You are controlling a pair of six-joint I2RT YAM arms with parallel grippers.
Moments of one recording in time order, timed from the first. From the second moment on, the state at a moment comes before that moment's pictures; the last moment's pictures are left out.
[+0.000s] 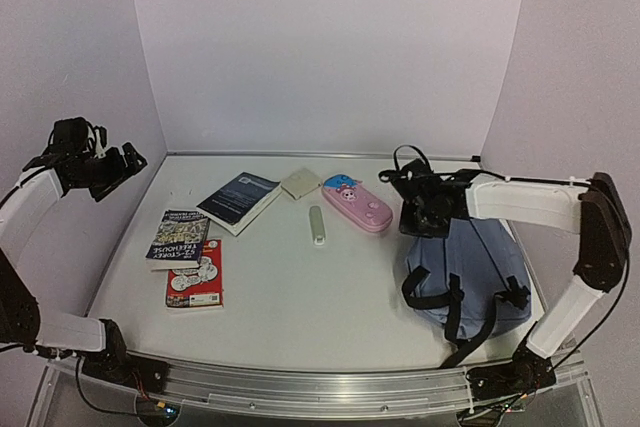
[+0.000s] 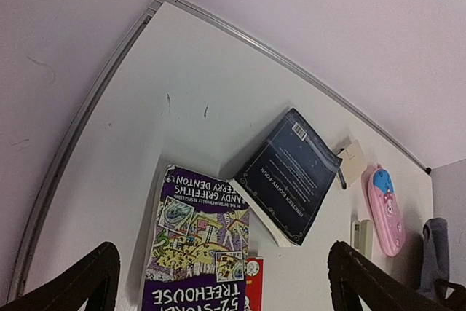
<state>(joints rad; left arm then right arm) 0.17 1.16 1.05 -0.53 0.29 -0.39 0.71 1.68 1.17 -0.64 0.52 0.81</state>
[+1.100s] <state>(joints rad) 0.17 1.23 1.05 -0.54 0.33 -0.39 0.65 1.21 1.28 -0.34 -0.21 0.83</state>
